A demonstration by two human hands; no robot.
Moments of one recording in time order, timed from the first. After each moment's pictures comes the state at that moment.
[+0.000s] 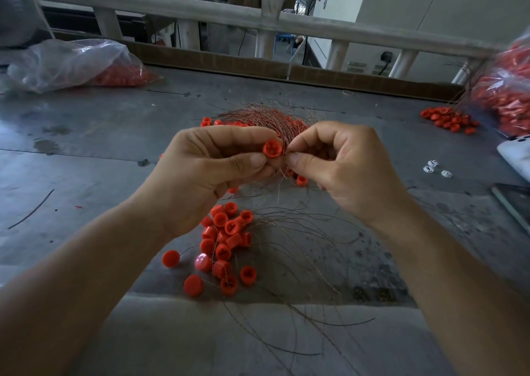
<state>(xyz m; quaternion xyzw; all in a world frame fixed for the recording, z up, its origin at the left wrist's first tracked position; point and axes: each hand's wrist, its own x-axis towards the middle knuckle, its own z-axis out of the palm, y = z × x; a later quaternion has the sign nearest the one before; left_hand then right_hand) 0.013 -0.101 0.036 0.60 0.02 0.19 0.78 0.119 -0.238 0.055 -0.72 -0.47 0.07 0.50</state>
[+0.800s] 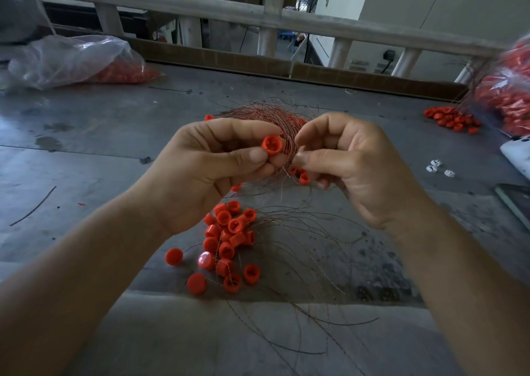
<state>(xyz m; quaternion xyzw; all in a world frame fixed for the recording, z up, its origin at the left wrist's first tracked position) 0.012 -0.097 0.037 0.58 -0.02 0.17 0.79 0.123 -0.240 0.056 -0.65 -0.42 0.21 0.60</state>
